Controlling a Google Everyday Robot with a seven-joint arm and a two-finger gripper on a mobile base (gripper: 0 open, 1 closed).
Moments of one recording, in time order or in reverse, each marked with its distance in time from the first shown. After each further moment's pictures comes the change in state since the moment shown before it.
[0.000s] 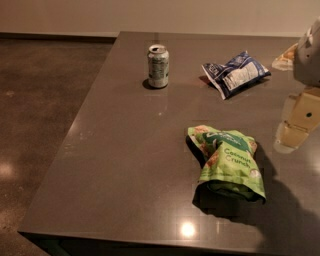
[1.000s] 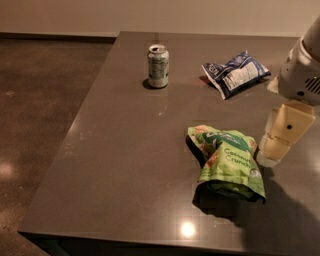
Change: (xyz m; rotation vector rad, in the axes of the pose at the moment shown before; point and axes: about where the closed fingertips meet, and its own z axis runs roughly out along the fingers) arm -0.004 0.026 0.024 -0.122 0.046 0.168
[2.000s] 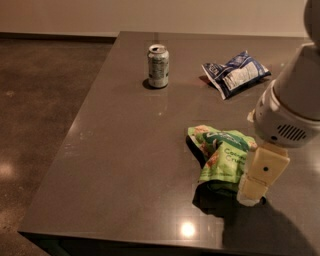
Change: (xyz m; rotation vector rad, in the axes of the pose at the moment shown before) arm -0.005 0.052 0.043 -0.039 0.006 -0.032
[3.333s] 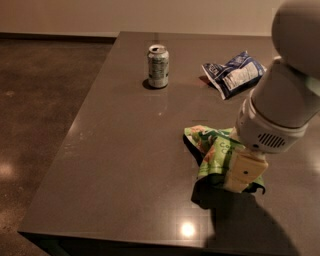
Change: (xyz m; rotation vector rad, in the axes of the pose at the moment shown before) arm -0.018 0.009 0.019 -0.003 0.020 -0.078
